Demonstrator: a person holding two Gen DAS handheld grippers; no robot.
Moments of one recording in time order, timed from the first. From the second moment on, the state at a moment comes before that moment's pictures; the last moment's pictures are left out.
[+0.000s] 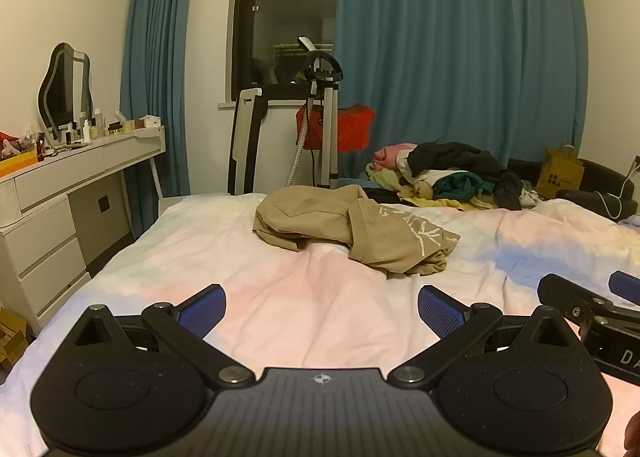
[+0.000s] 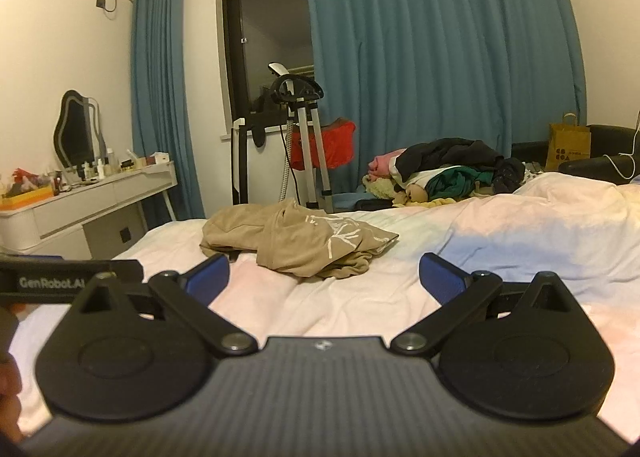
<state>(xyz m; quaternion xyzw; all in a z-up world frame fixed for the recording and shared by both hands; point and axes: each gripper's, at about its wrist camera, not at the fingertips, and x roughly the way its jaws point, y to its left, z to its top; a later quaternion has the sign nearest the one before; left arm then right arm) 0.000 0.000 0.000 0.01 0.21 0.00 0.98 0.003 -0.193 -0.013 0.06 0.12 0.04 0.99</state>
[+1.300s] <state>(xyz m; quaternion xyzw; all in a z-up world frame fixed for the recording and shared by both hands) -0.006 -0.005 0.002 0.01 0.19 0.00 0.98 -0.002 -0.202 -0.011 0.06 0.10 0.03 0.99</state>
